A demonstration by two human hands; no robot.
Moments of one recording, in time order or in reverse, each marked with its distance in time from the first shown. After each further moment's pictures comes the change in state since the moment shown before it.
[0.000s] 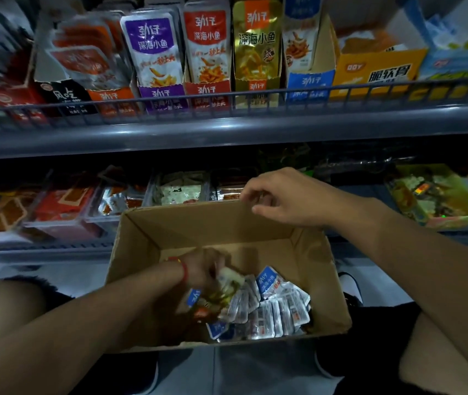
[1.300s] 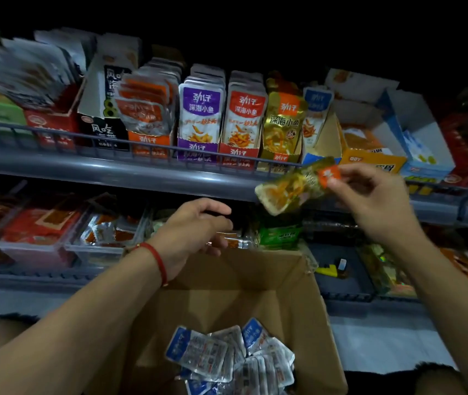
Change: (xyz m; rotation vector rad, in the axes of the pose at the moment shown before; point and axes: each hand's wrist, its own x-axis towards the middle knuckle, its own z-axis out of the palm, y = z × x) left_hand -0.094 0.052 -0.123 -1.177 0.492 0.234; right_hand -0.028 -0.010 -0.089 0.242 0.719 0.235
